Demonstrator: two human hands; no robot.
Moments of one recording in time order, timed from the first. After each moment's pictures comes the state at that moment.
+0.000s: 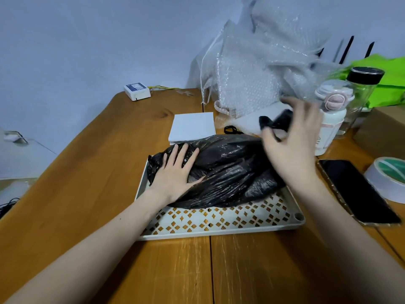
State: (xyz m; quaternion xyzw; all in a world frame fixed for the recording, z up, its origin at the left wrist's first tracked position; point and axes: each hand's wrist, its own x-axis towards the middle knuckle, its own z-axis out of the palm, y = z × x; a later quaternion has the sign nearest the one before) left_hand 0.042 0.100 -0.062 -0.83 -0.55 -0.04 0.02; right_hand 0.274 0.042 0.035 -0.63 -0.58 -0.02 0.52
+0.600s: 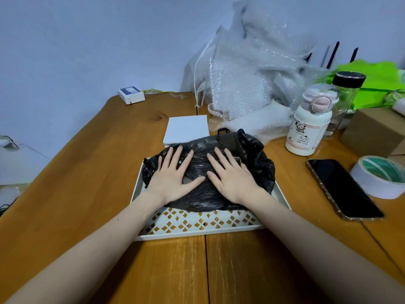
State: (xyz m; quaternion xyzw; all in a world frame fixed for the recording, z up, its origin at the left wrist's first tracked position) left_hand 0.046 0.101 -0.064 -0.82 -0.57 -0.08 -0.03; right_hand 0.236 0.078 -0.057 -0.60 -0.79 0.07 0.07
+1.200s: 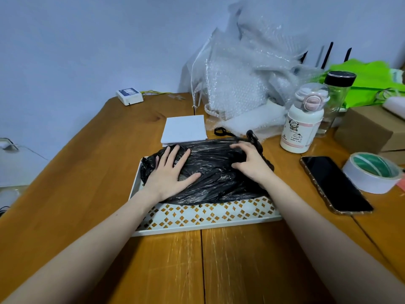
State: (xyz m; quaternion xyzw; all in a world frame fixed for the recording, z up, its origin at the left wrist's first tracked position) left_hand 0.041 0.099 -0.063 -0.82 -0.56 -0.11 -0.06; right_hand 0.282 0.088 -0.035 -0.62 -0.63 0.31 0.35
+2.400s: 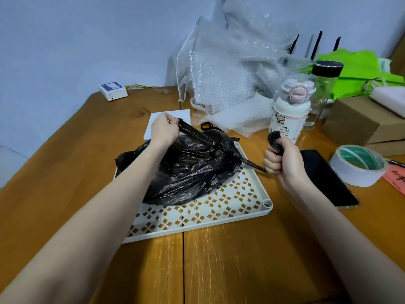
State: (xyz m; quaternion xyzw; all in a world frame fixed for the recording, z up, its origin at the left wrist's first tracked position) left_hand 0.108 0.173 0.001 -0.59 -0.65 -0.41 -0.24; right_hand 0.348 0.047 -0.023 -0.47 -0.35 0.52 0.62
